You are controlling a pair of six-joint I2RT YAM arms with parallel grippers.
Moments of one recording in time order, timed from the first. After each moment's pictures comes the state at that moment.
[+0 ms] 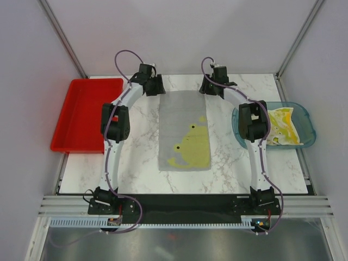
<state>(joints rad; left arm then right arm) -0.24 2.50 2.17 -0.47 0.15 -0.33 0.22 2.46 2.00 -0.22 -0.14 0.32</state>
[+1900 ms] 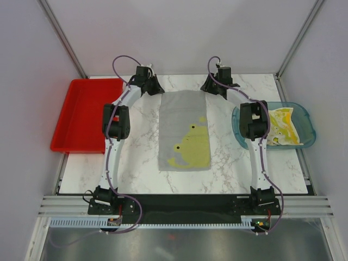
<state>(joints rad) -0.20 2.62 2.25 -0.33 0.35 -0.45 0.17 2.53 2.03 -0.10 -0.23 0.45</state>
